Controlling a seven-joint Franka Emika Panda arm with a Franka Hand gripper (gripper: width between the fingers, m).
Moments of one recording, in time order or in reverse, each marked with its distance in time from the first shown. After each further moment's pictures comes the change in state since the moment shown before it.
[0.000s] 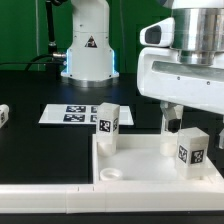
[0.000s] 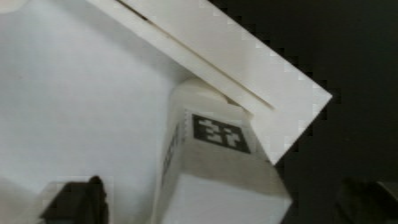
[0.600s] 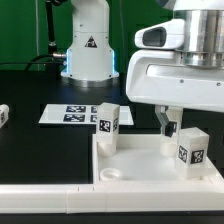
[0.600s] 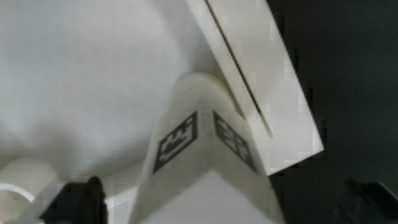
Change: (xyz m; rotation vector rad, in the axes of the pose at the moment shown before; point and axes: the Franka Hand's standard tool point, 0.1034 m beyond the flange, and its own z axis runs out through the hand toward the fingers) arm -0.001 -0.002 0.001 -0.002 0.020 -0.536
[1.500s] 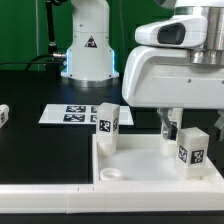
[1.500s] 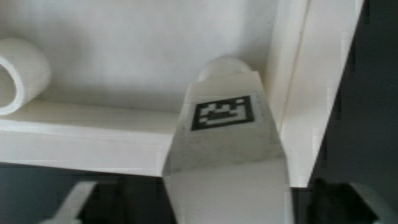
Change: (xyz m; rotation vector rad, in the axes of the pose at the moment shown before) arm 0.005 0.005 -0.002 -0.039 0.016 -0.470
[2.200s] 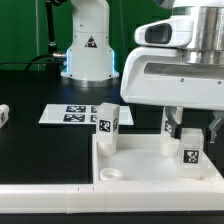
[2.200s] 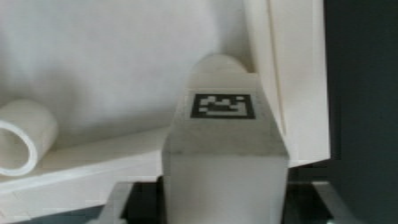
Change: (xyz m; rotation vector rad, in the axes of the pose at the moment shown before) arm -0.001 0.001 0.000 0.009 -0.007 0.492
